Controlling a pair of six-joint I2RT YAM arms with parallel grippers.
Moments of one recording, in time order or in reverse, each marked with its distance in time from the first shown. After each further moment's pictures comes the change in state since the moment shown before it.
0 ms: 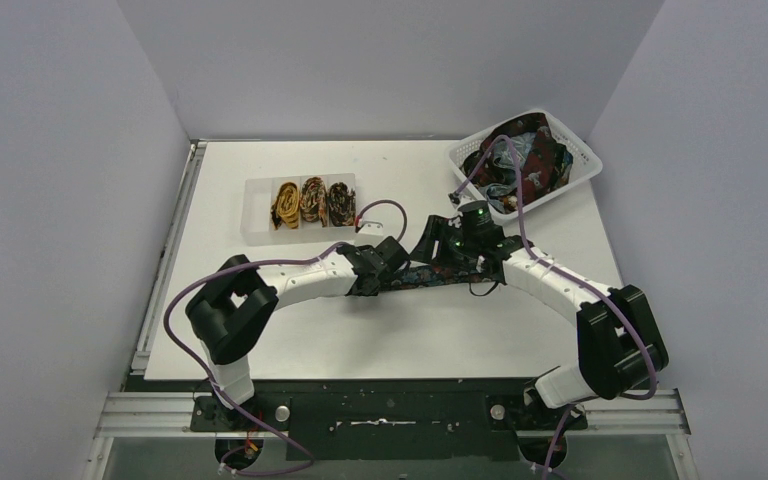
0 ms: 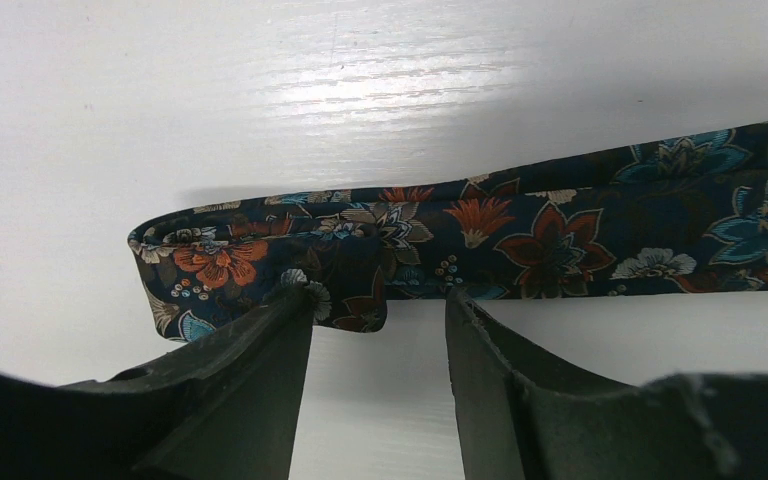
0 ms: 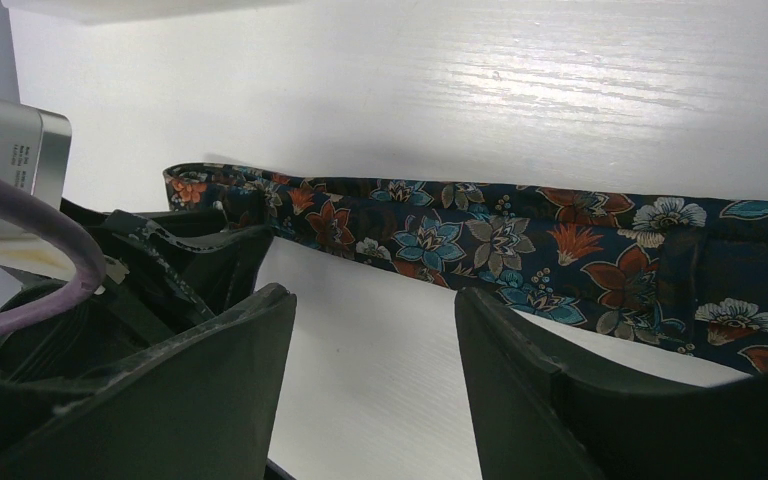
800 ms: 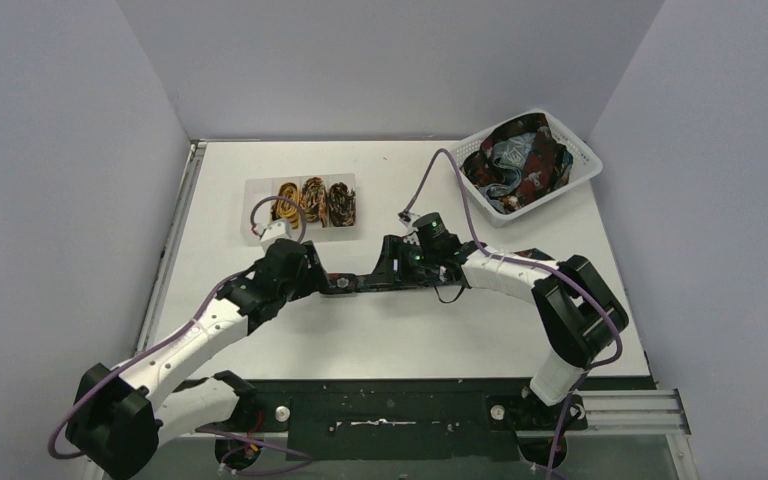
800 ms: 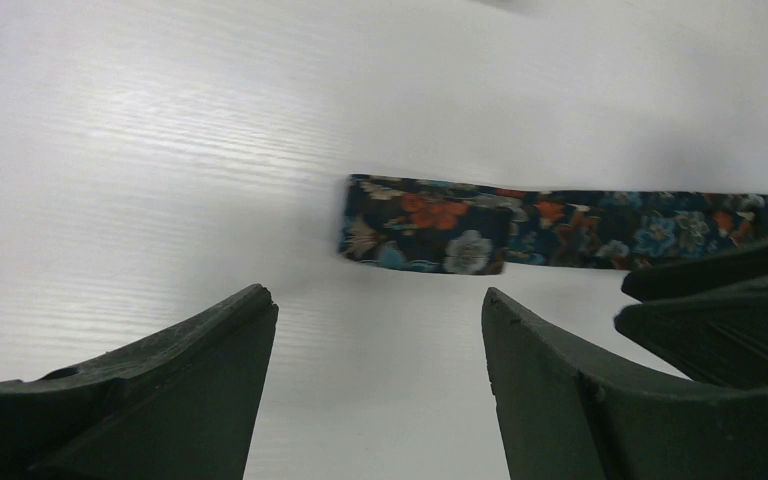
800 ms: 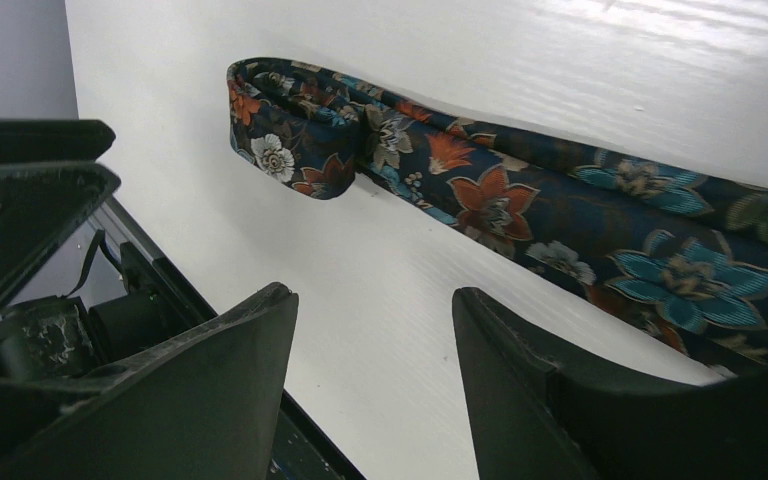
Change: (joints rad) left arm 0.323 -0.738 -0.502 0.200 0.272 -0.059; right arm 0.195 0.223 0.064 0.136 -0.122 0.074
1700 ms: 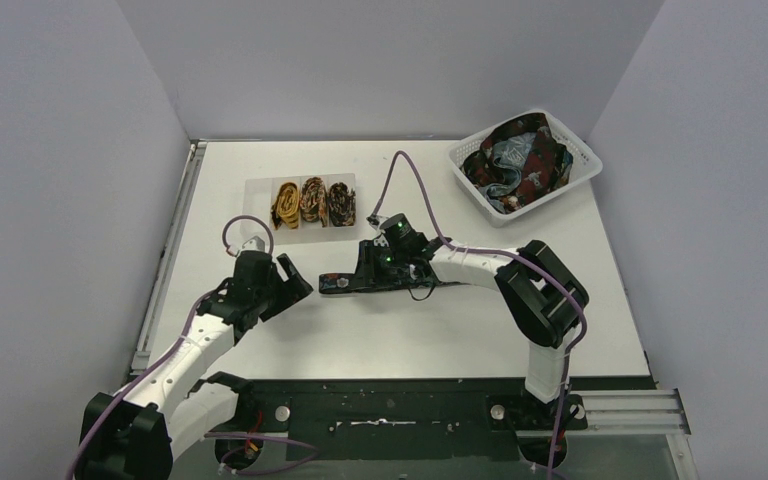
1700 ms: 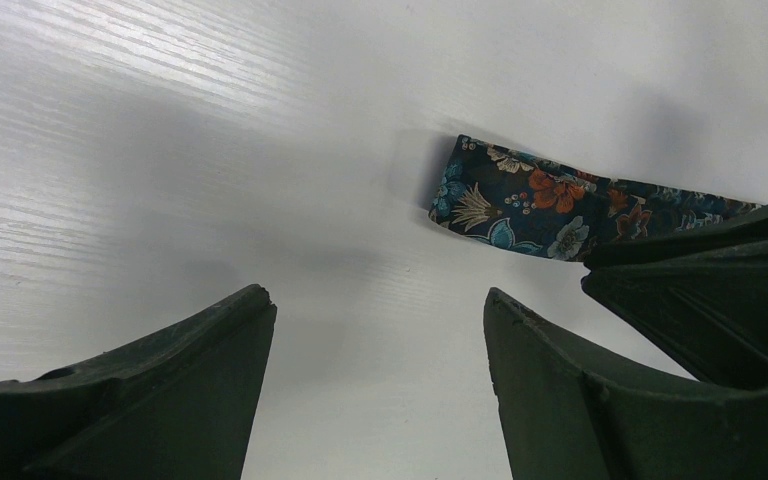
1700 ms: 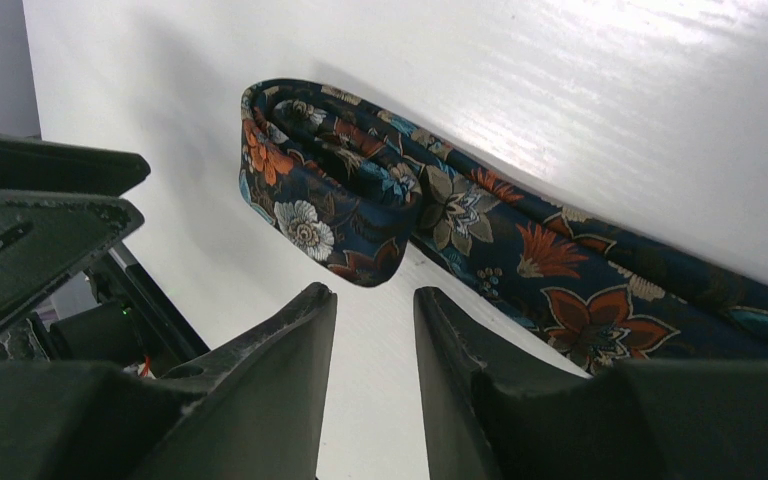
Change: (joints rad) left arm 0.266 -0.097 -0.173 0.026 0.283 -0.027; right arm 0.104 0.207 0.191 -0.019 0.034 -0.029
